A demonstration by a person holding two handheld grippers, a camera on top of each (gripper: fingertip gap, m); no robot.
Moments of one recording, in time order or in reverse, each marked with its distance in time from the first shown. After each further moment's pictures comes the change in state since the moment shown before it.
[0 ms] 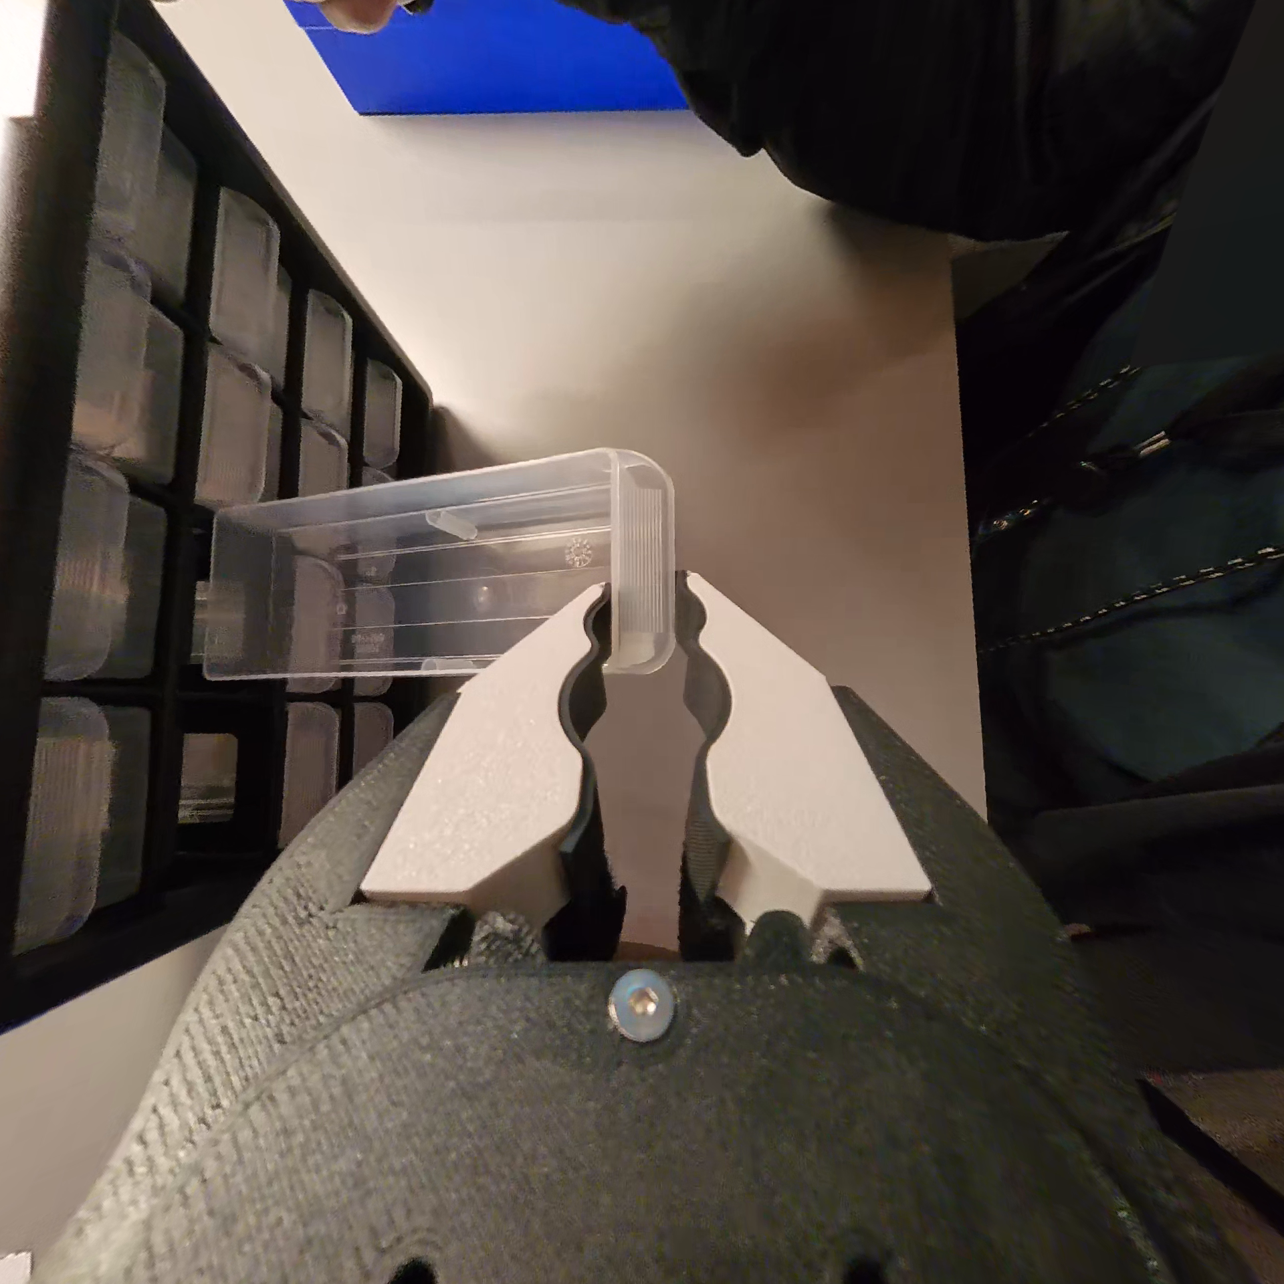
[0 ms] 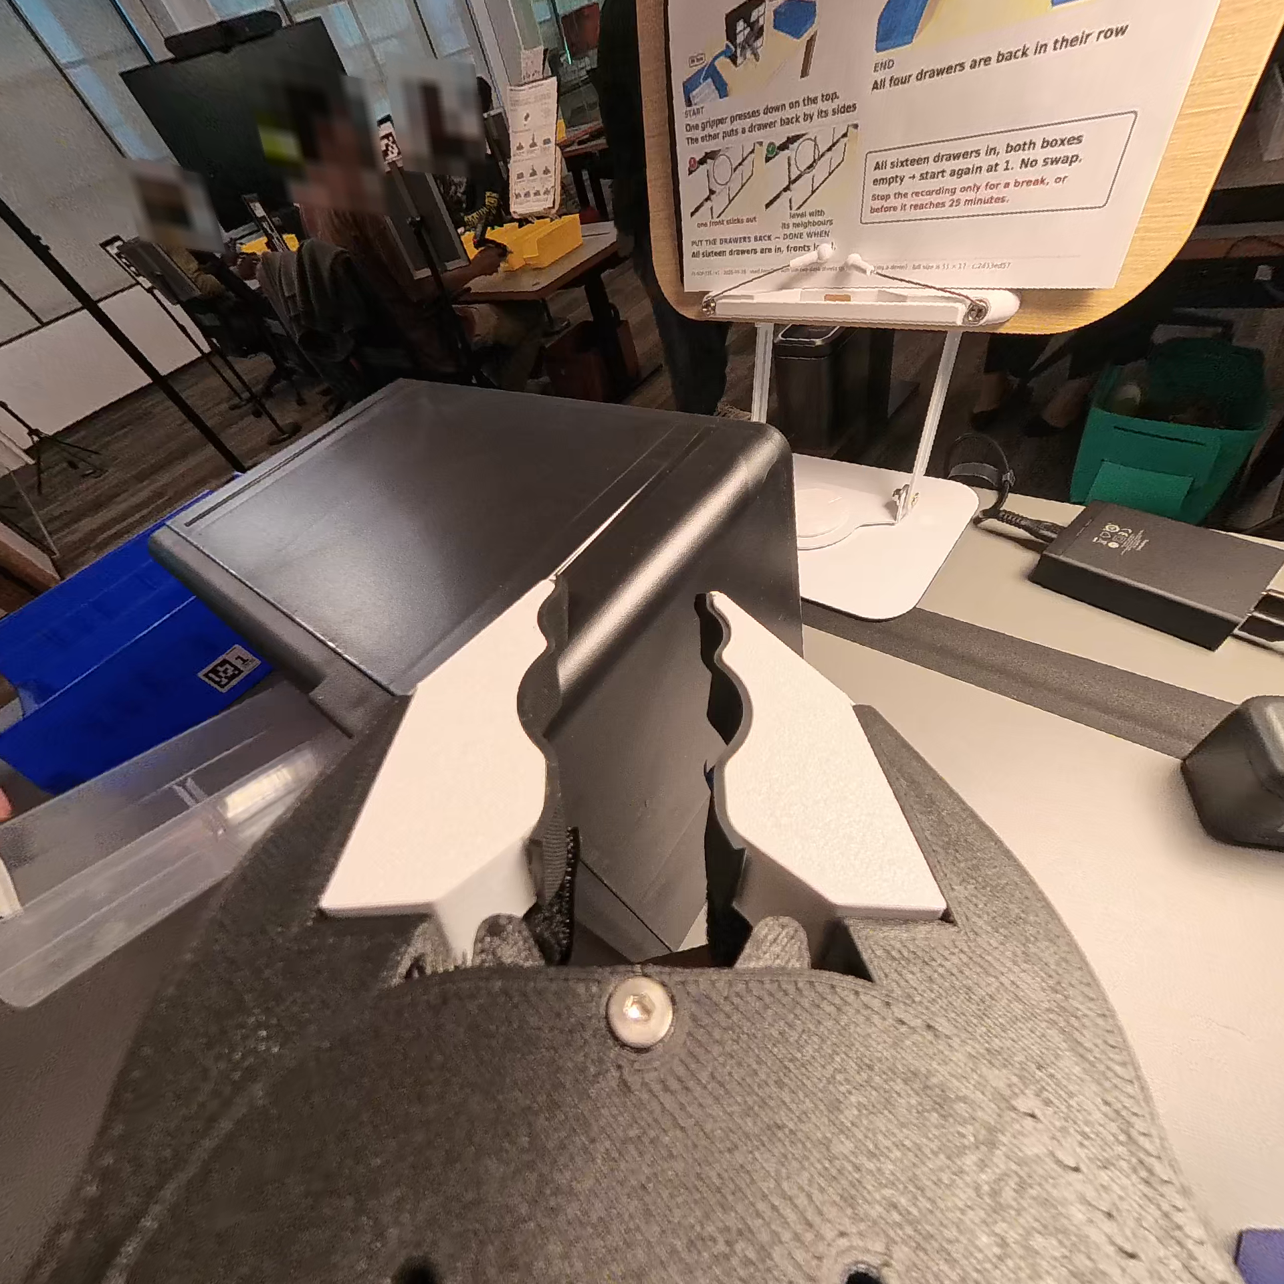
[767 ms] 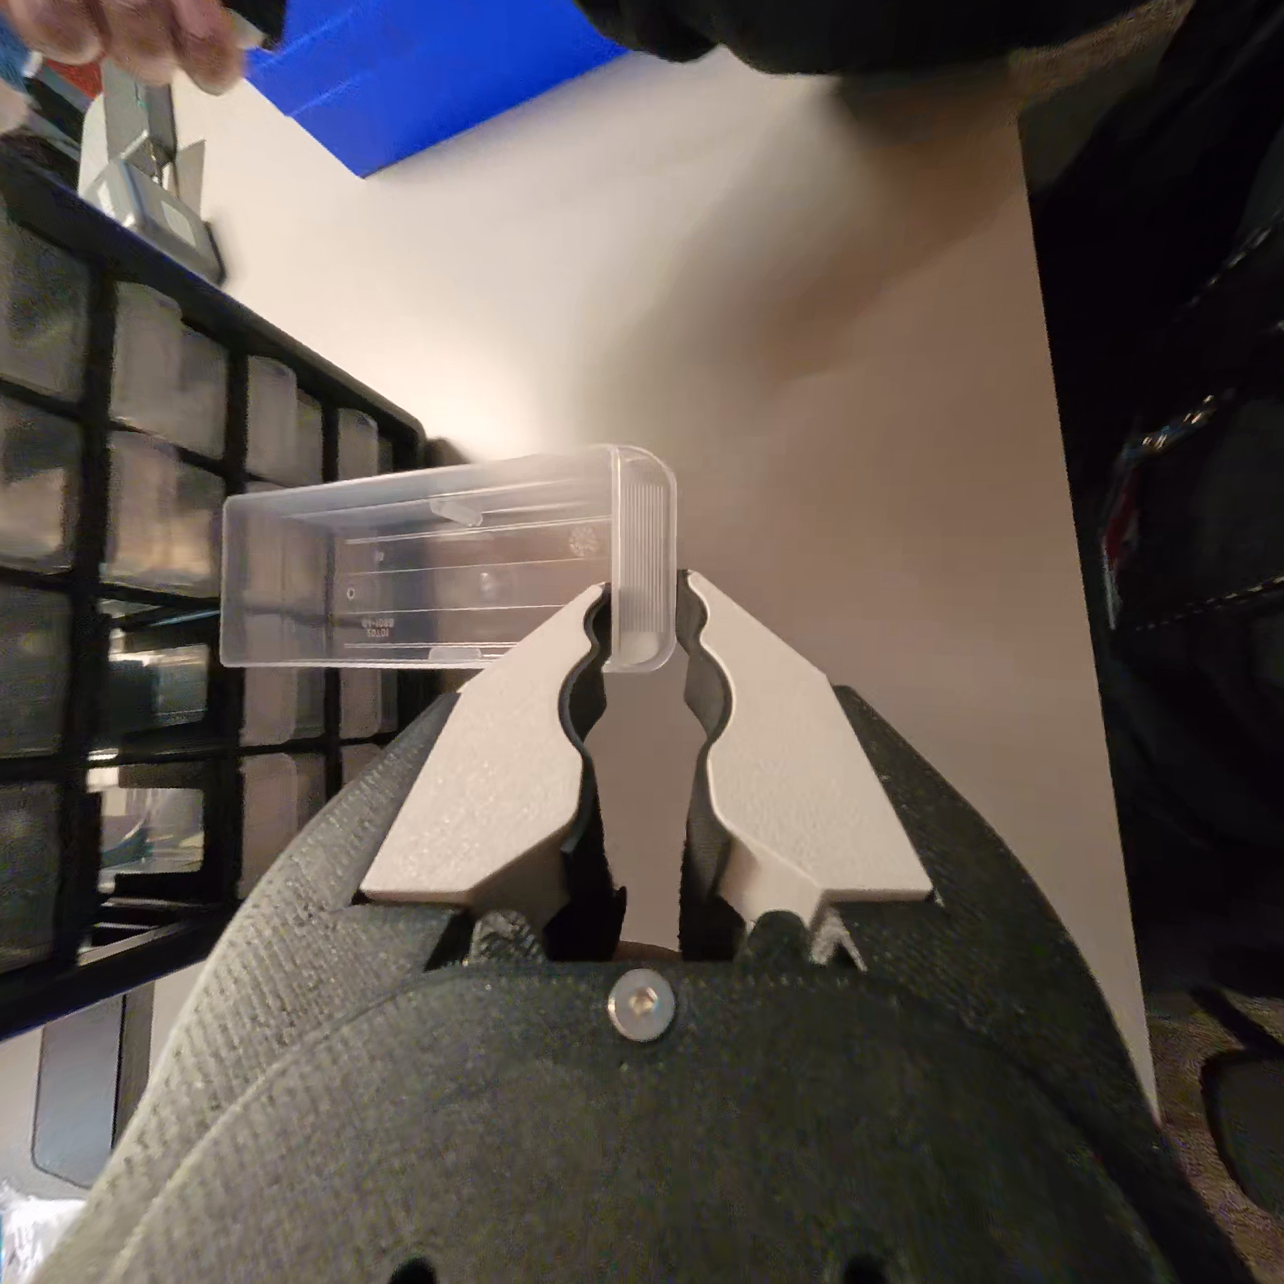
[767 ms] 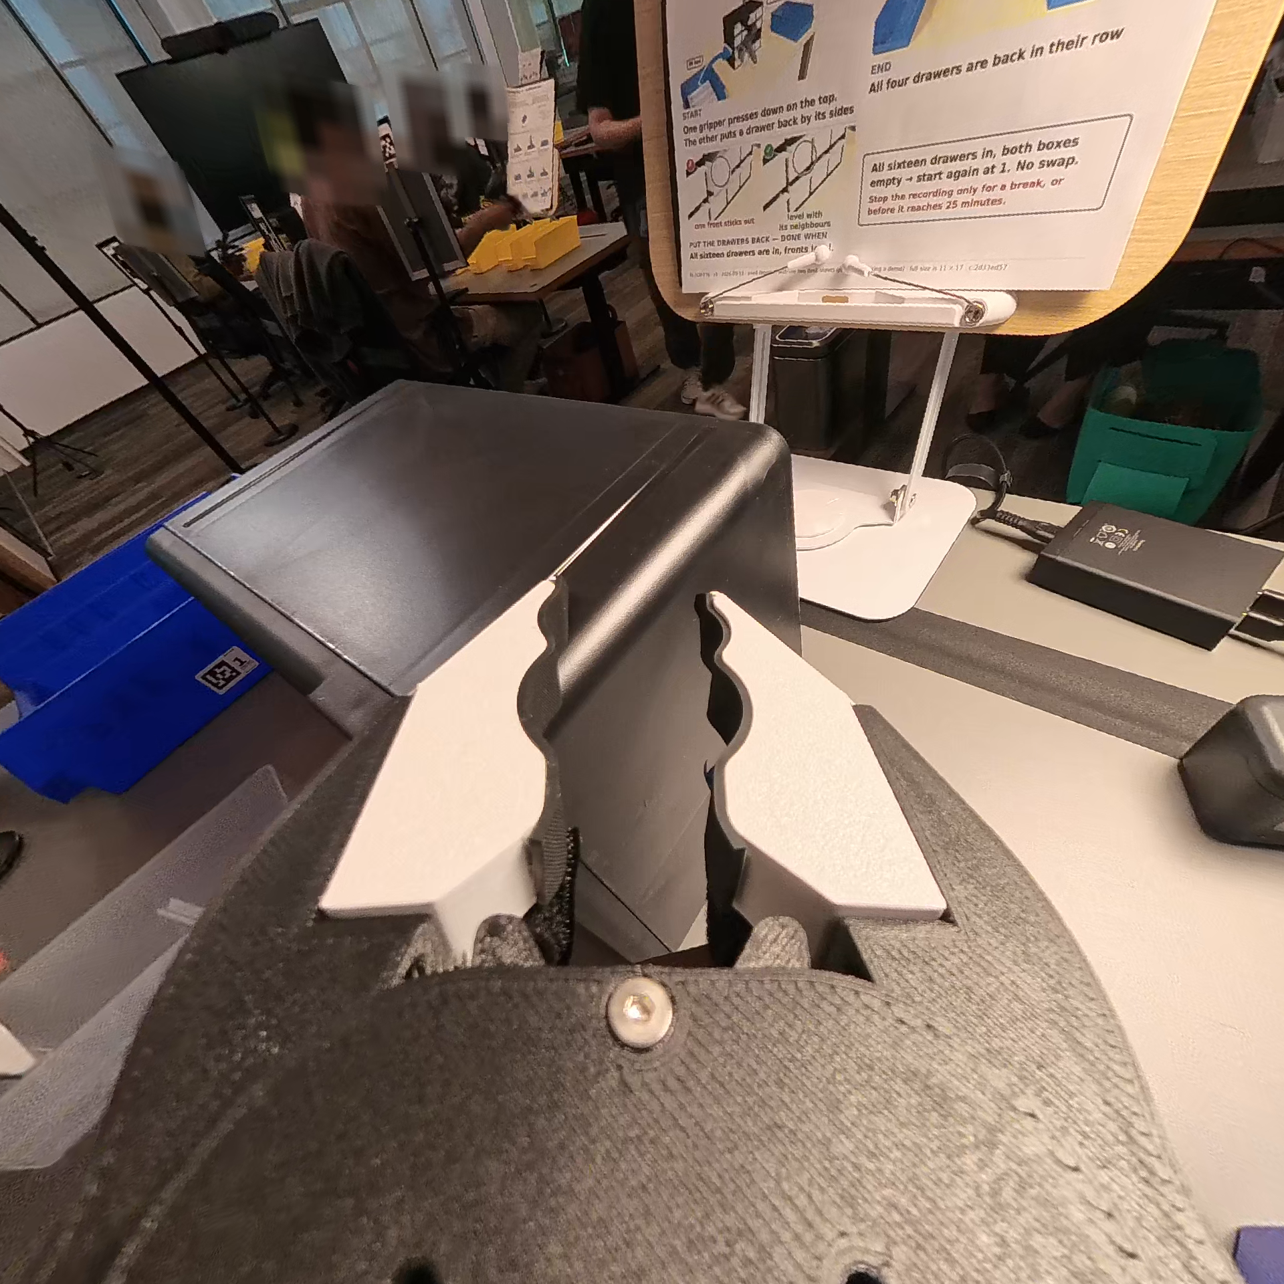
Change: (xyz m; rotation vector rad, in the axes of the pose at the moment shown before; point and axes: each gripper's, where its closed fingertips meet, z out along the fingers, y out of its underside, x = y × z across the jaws) left arm 0.041 0.020 0.044 -0.009 -0.209 0.249; right arm 0.000 0.000 0.000 0.002 0.004 -0.001
